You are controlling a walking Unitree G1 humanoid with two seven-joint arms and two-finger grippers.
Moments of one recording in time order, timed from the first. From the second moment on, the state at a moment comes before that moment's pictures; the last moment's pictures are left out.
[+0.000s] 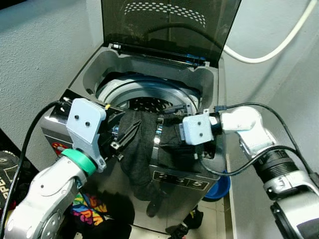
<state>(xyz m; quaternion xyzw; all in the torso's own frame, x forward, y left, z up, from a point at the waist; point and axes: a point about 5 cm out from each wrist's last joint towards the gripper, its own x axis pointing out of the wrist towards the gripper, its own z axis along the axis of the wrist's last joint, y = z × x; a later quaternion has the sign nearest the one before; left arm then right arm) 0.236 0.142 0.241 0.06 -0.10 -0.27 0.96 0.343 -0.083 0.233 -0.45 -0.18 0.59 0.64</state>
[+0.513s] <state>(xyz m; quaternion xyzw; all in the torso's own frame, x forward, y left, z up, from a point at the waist) 0.236 0.143 0.240 0.06 -0.10 -0.26 0.96 0.345 -0.038 0.234 -0.42 -0.22 0.58 0.67</state>
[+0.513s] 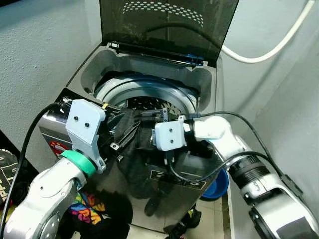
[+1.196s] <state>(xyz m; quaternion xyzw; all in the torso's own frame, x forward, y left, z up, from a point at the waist) 0.237 0.143 0.240 0.06 -0.10 -0.25 0.96 0.350 -0.022 0.239 -0.38 -0.22 0.57 0.70</state>
